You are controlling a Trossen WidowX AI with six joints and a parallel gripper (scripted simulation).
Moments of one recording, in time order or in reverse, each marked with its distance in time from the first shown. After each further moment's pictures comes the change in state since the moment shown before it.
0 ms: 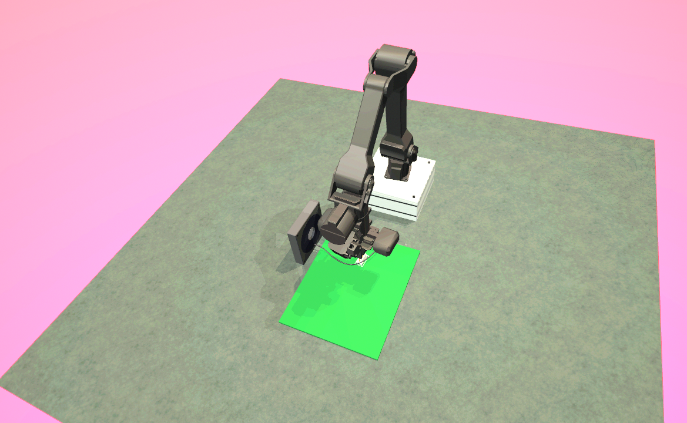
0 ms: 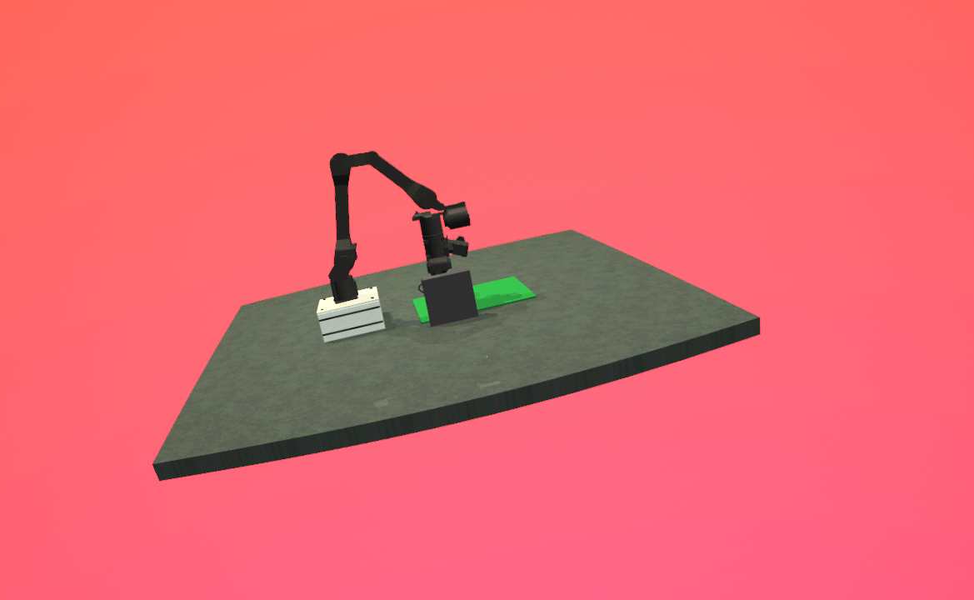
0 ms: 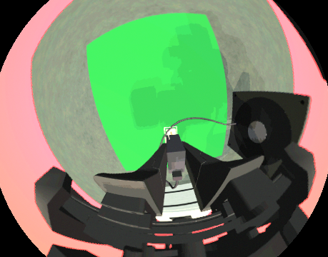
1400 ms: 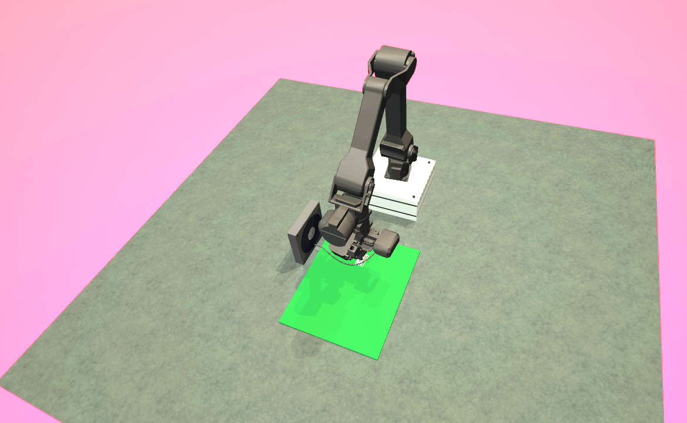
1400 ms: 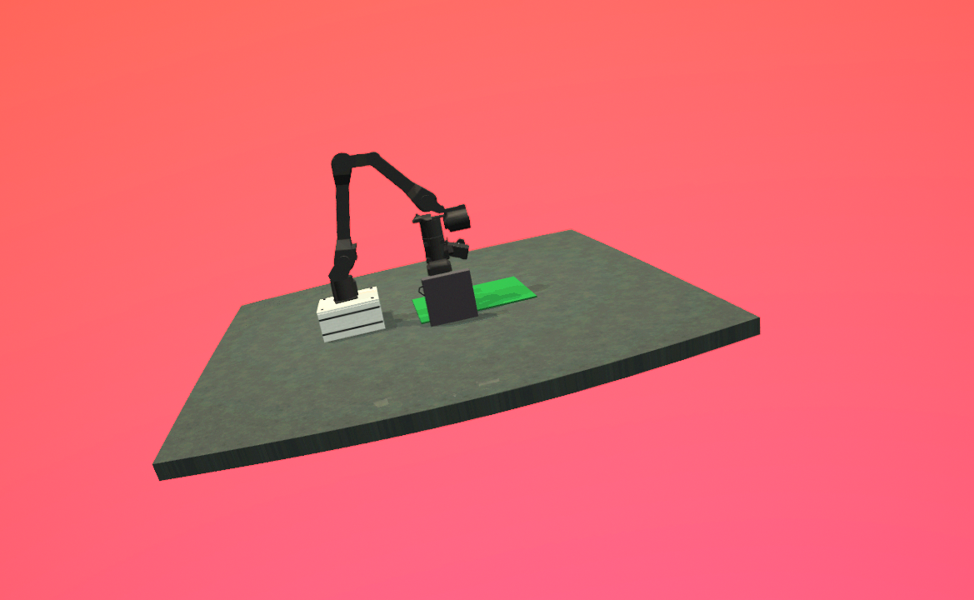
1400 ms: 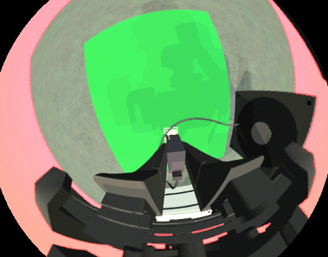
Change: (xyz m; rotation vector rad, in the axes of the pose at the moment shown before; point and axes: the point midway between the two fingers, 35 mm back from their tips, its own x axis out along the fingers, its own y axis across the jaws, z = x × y) arm 0.007 0.000 -0.001 -0.002 0.001 0.000
